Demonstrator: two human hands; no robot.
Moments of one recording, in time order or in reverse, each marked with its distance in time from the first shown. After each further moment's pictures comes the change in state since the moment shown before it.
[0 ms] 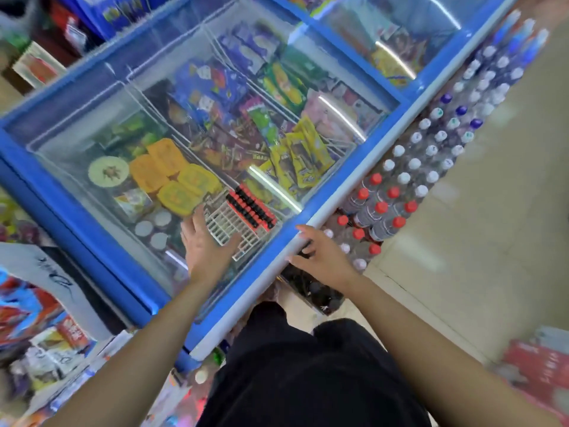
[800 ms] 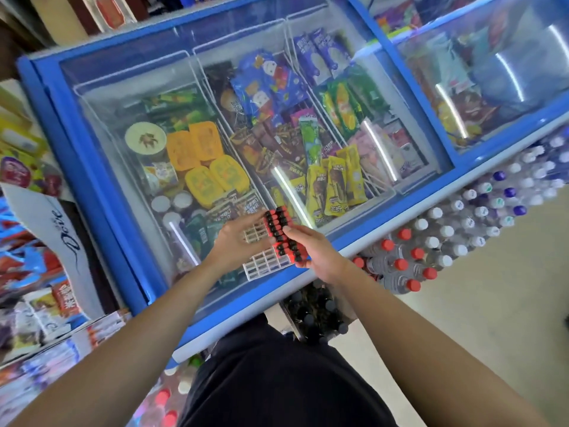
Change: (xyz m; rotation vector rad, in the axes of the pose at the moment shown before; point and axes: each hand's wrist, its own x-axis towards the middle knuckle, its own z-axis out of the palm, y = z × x) left_hand 0.049 0.011 -0.005 -0.326 -0.298 0.001; right_hand 0.110 -0.074 0.006 0.347 -0.321 0.378
